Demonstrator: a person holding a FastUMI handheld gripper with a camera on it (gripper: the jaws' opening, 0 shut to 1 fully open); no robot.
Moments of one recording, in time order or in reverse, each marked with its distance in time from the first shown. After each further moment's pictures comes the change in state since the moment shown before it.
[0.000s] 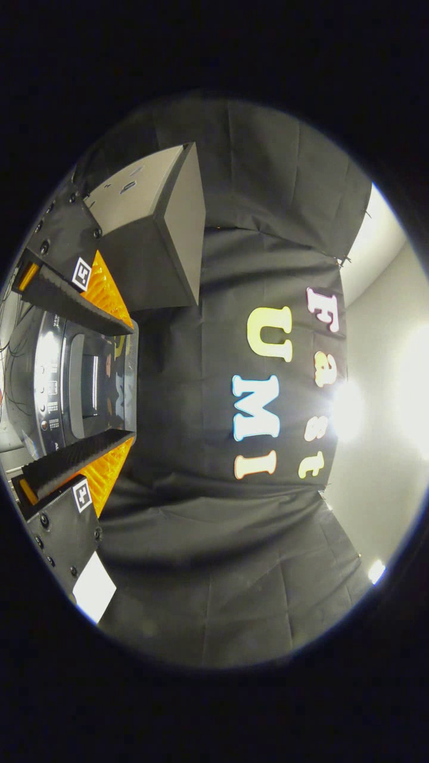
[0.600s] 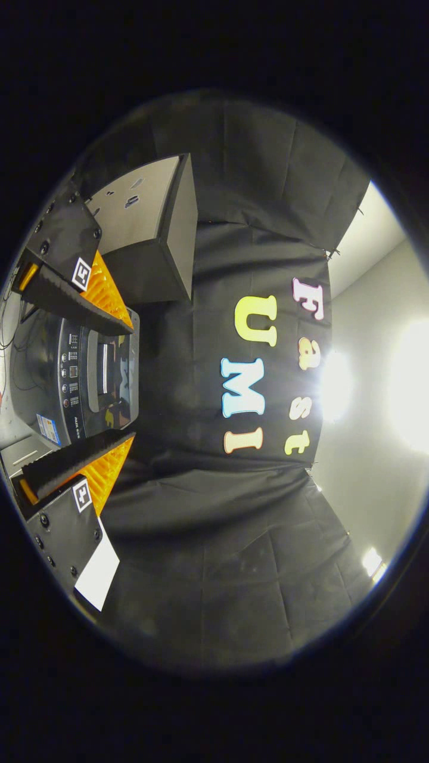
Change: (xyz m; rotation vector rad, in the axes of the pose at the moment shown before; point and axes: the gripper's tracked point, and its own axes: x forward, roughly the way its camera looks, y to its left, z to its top) arm -0.089 -0.017 0.010 0.001 -0.049 -0.073
